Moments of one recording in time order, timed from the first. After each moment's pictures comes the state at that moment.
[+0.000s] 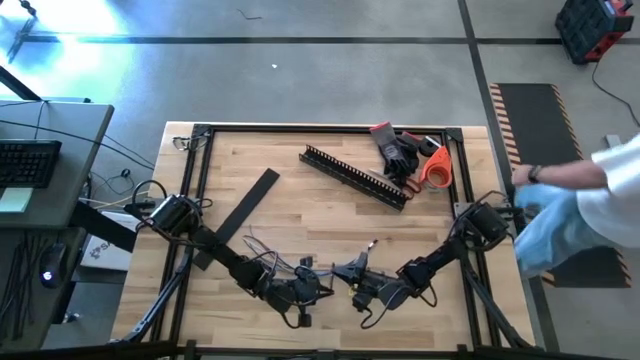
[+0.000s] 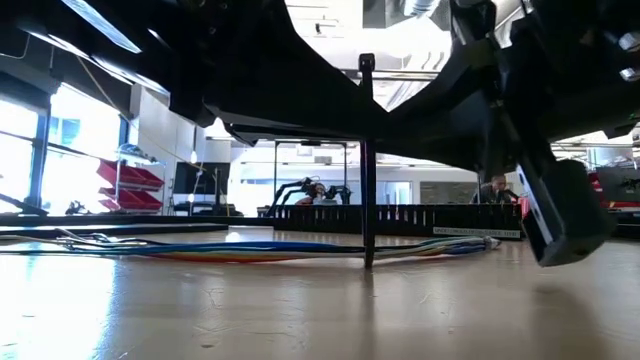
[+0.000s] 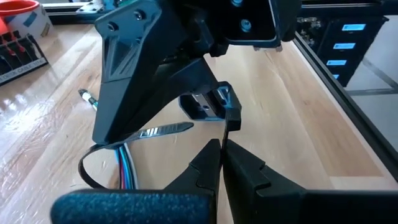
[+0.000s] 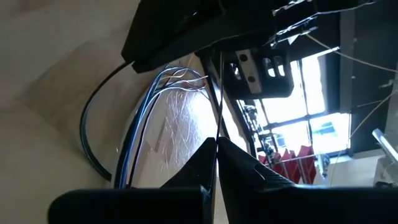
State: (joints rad) left arm -0.60 2.03 1.01 0.58 -0.56 -0.23; right arm 0.65 2.05 0.80 0.91 0.90 -0.90
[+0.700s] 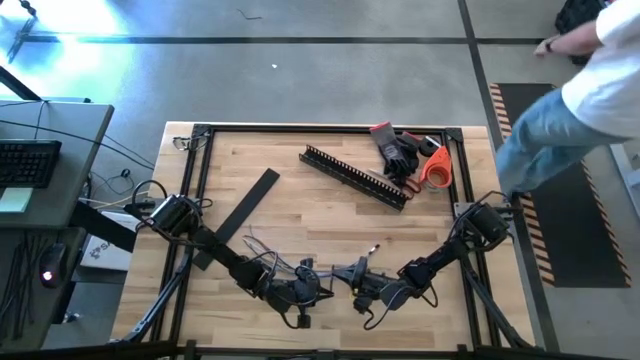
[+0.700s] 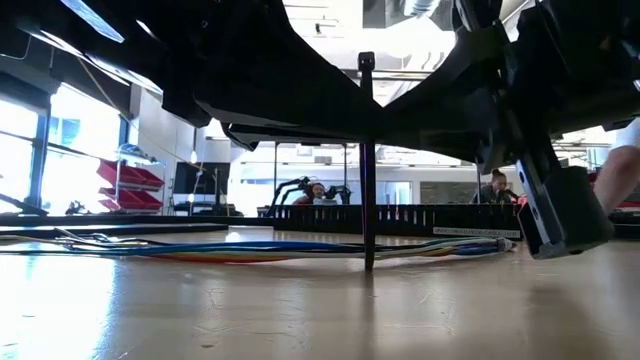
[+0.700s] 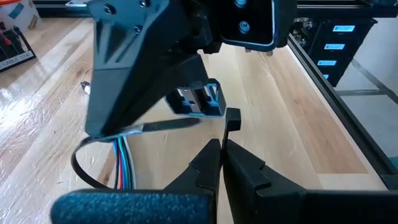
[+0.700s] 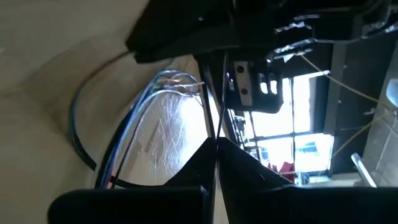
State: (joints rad) left arm -0.60 2.03 1.01 0.57 -0.53 -0.26; right arm 0.66 2.05 0.80 0.94 0.89 -1.06
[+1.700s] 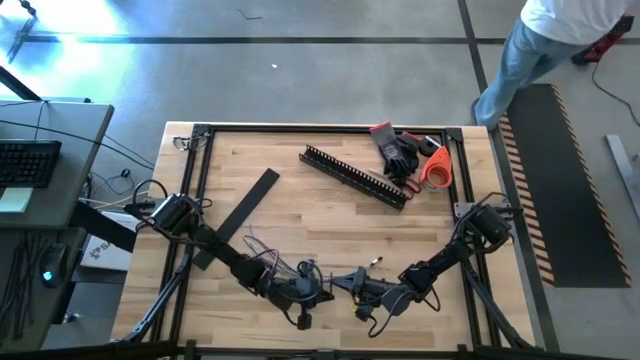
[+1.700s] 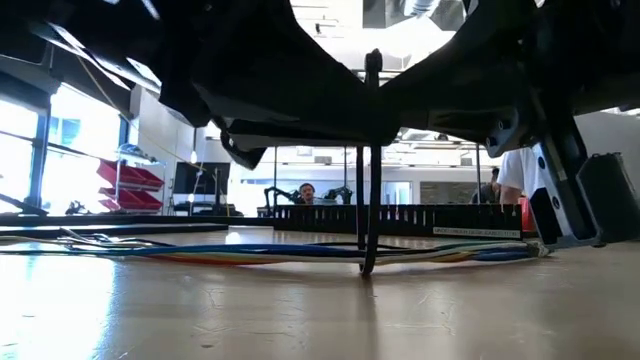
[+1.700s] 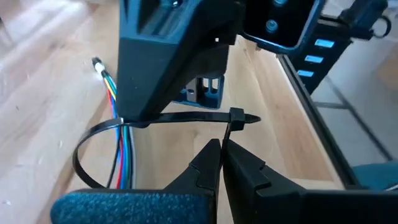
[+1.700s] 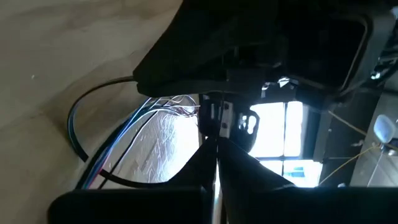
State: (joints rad) left arm -0.58 2.03 1.01 0.58 -0.44 -0.41; right arm 0.69 2.05 0.84 0.93 0.86 -1.19
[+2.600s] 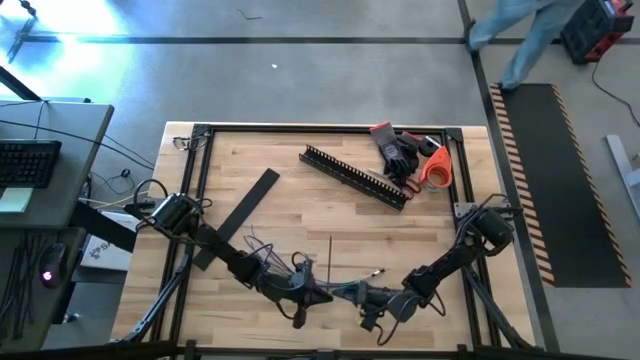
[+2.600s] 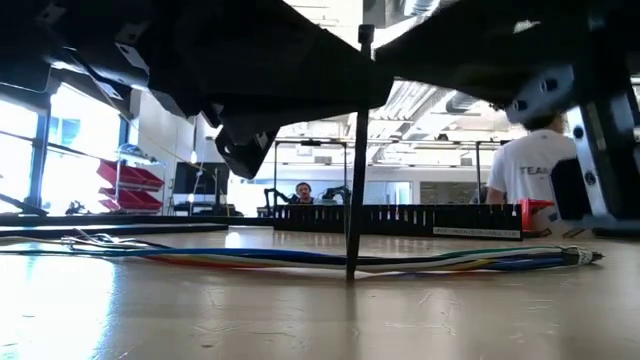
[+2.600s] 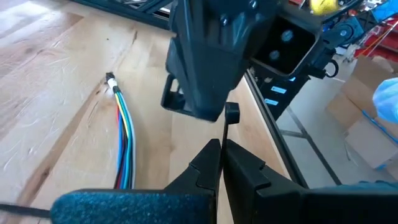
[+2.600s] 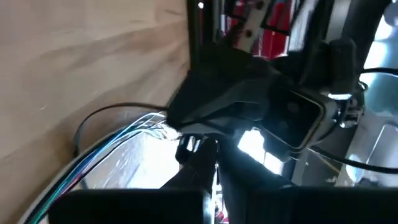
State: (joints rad) left arm -0.57 2.03 0.91 0.84 -0.37 -0.46; right arm 0.73 2.05 0.87 0.97 0.82 -1.36
